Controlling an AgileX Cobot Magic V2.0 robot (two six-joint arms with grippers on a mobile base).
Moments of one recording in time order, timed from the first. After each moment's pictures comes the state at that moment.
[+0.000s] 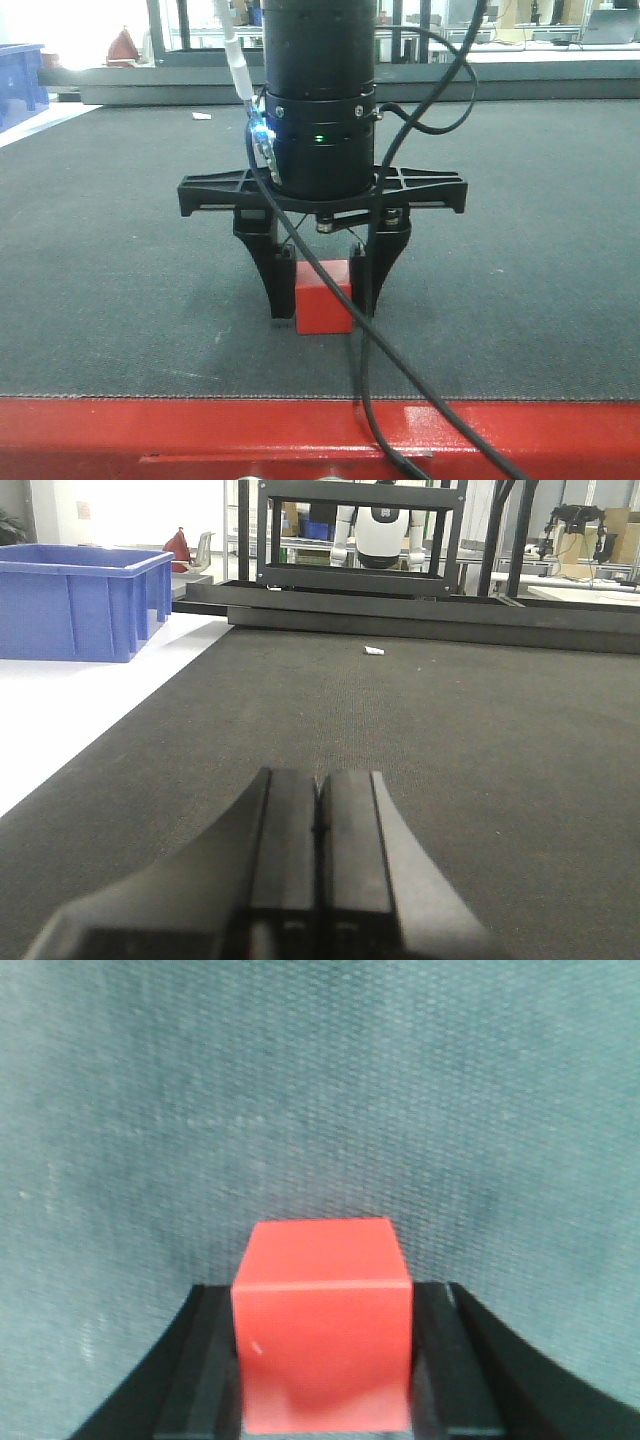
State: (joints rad) left arm -0.03 -0.01 0.03 -0.10 -0.04 0.05; right arm 0.78 1.97 -1.53 -0.05 1.09 0.89
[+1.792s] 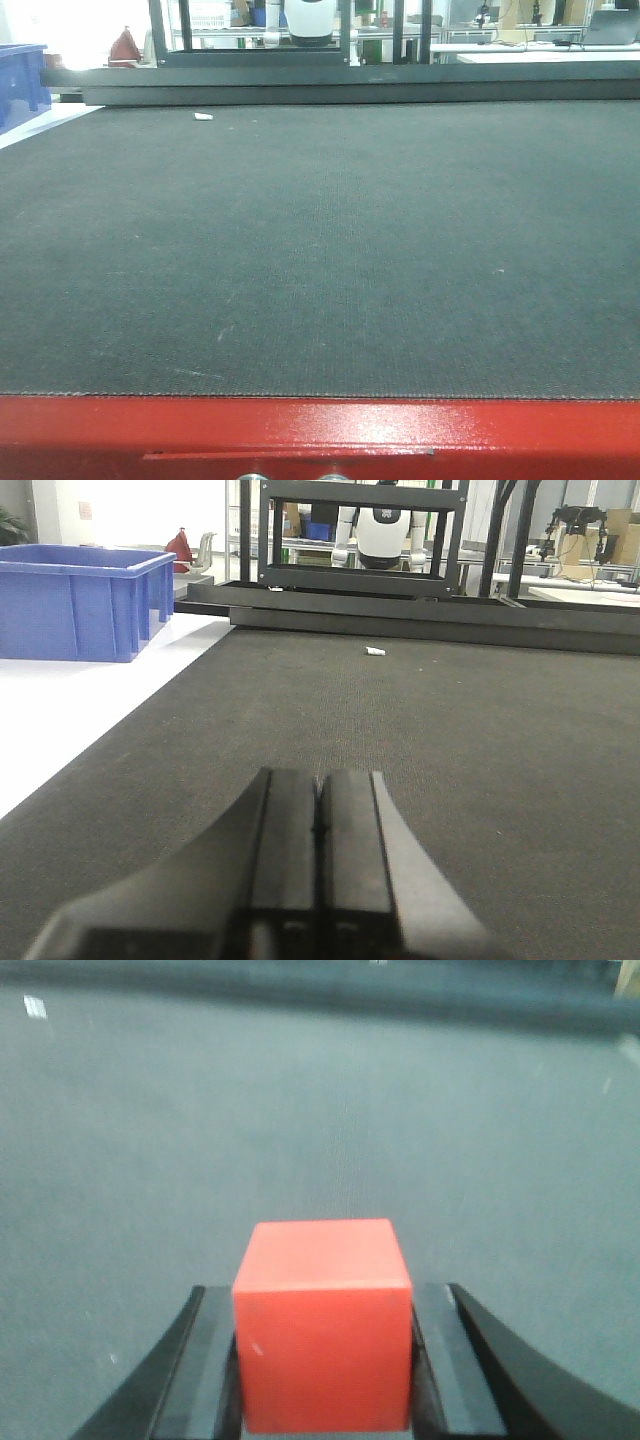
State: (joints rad) left arm -0.03 -0.01 0.03 -0.10 -0.04 0.05; right arm 0.00 0.40 -0.33 0.10 0.16 -0.11
